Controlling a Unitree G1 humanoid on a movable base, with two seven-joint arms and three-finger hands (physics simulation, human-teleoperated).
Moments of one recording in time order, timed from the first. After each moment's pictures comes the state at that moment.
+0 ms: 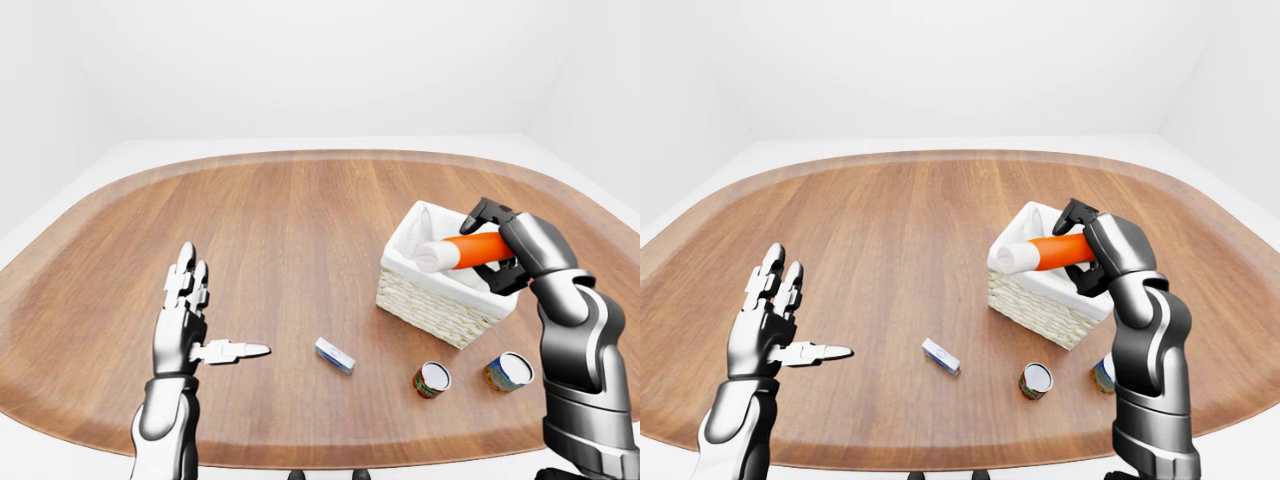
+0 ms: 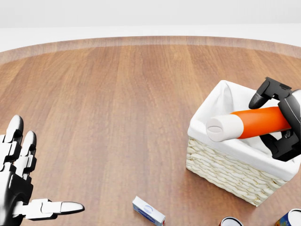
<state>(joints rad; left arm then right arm) 0.19 0.02 0.21 -0.34 -0.06 -0.04 -0.19 -0.26 -0.39 -0.32 -0.22 -0.77 0.09 0.45</state>
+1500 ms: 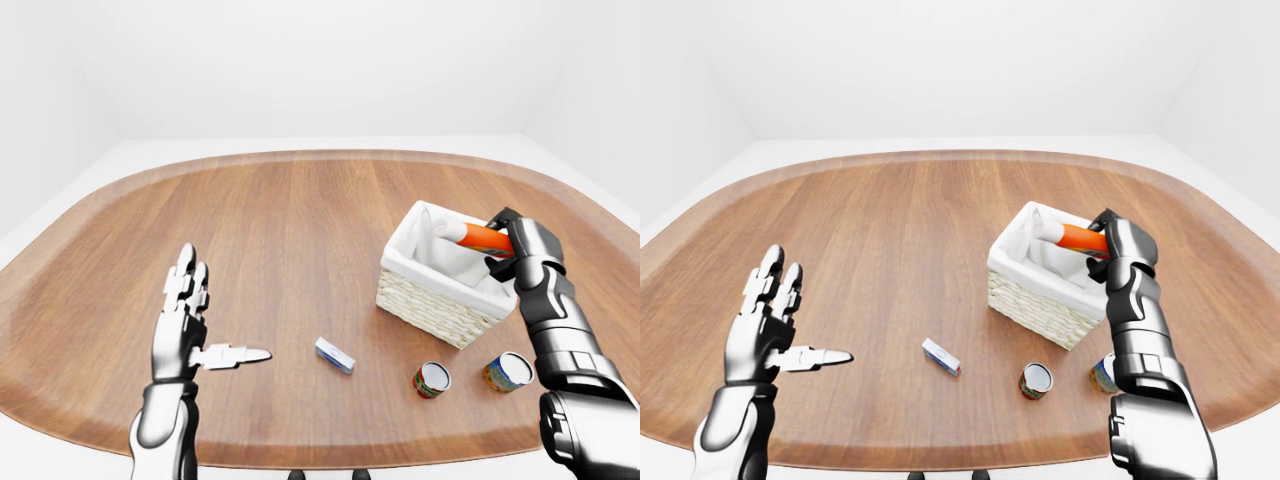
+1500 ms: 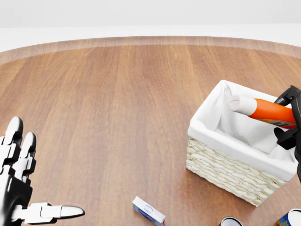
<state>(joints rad) 0.22 0.01 0.21 -0.38 -0.05 -0.04 -0.20 -0.61 -0.54 -0.18 0.76 -0.73 0.09 -0.08</state>
